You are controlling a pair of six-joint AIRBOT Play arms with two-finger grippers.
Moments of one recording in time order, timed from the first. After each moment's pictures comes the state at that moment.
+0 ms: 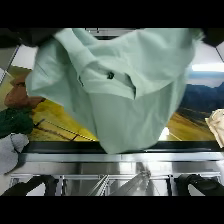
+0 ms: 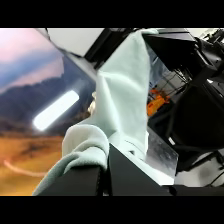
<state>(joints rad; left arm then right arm) 0.01 -1.15 1.54 0.28 -1.38 -1.12 0.10 -0.97 1.42 -0.78 0.85 0.90</state>
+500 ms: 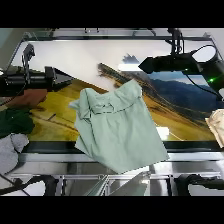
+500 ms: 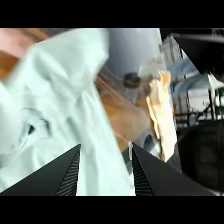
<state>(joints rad) 0.22 -1.42 1.16 0.37 -1.32 -1.04 0.10 -1.51 1.42 -0.75 0.88 0.98</state>
